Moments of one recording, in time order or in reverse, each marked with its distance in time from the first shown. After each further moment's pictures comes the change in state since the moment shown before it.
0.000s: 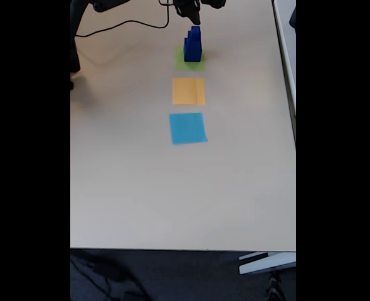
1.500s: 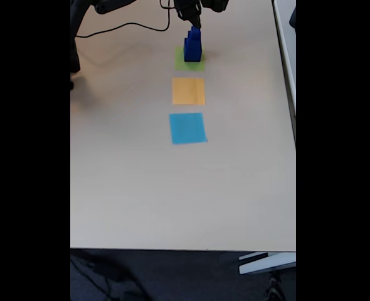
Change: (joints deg) arm 1.0 -2.4 -1.8 0.0 -0.1
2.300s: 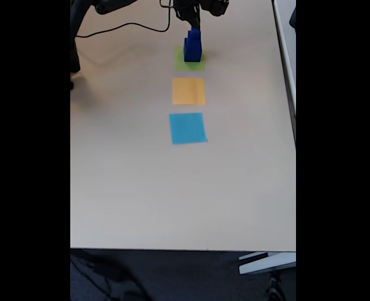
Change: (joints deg) arm 0.0 0.0 -0.1 0.6 6.3
